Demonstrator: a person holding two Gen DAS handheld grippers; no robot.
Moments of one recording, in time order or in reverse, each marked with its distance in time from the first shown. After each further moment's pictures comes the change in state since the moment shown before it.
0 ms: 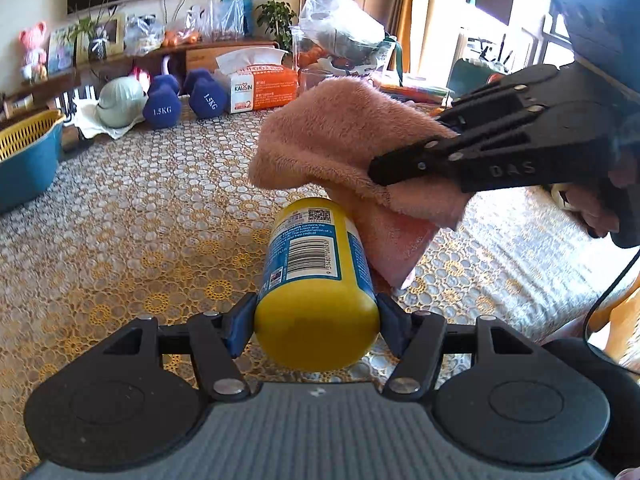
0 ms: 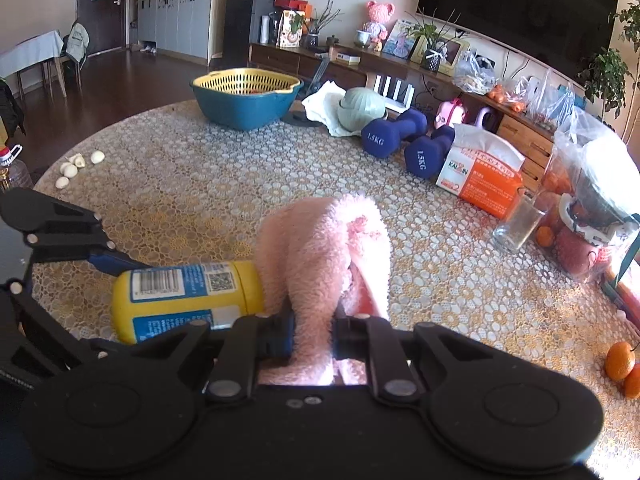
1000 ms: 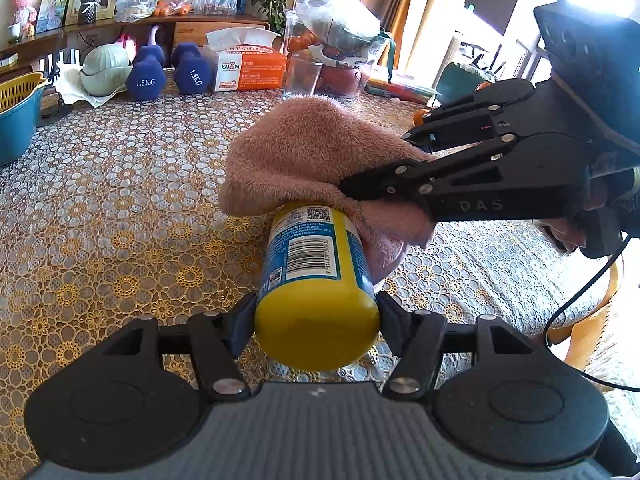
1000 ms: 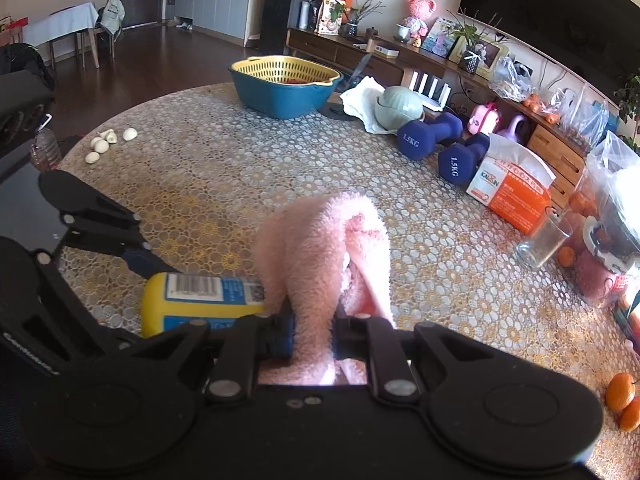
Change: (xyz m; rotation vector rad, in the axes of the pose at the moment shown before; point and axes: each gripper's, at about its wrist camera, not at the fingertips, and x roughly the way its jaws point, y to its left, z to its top) left arm 0.003 0.003 0.002 -0.068 0.049 -0.090; right arm 0.010 0.006 0.010 -0.092 0.071 0.060
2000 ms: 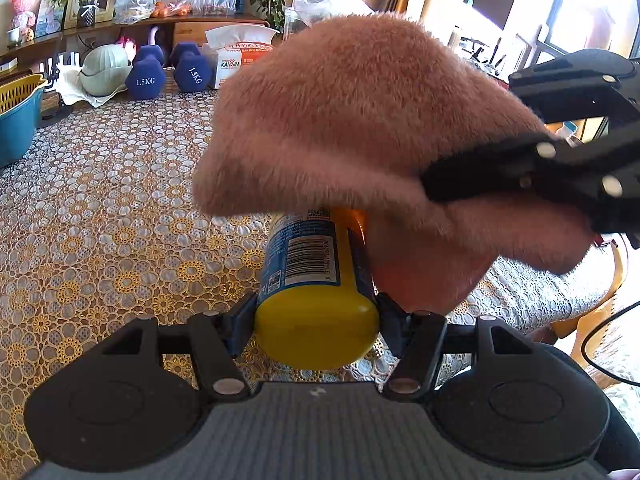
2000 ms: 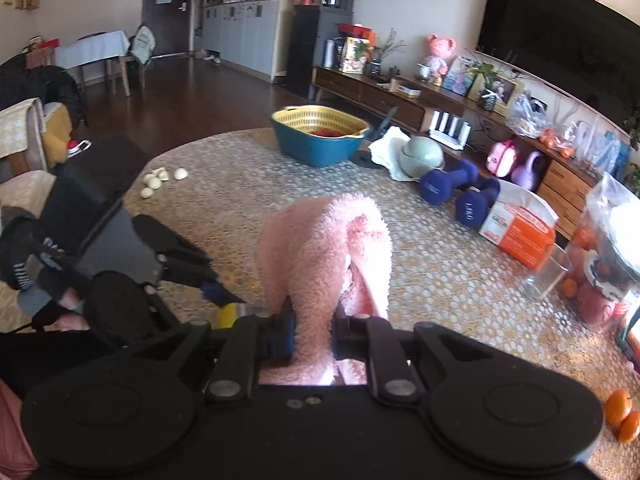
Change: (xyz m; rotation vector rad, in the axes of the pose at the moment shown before) left arm 0.001 -0.001 -0.003 0.019 0.005 0.008; right arm -0.067 0.028 0.001 -0.055 -0.120 0.102
